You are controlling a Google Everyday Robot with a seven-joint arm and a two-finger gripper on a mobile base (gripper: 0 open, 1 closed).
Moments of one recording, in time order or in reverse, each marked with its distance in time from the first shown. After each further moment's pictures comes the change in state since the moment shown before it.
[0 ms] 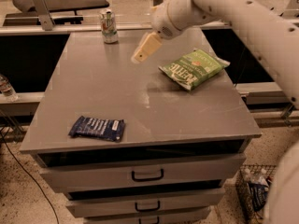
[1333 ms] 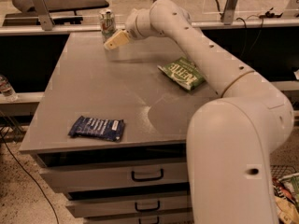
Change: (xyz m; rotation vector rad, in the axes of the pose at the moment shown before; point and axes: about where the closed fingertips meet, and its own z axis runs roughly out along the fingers) arm -0.020 -0.085 0.153 0.200 -0.175 0.191
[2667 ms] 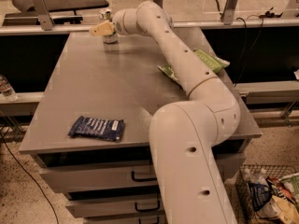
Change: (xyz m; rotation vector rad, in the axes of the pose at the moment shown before) arm -0.024 -0.012 0.073 -0.012 -0.118 0.295
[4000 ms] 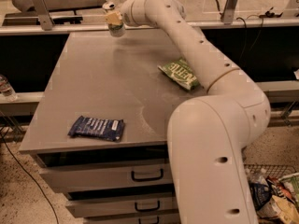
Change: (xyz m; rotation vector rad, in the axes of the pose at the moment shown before) arm -0.032 -0.014 -0.048 0.079 -0.001 -0.100
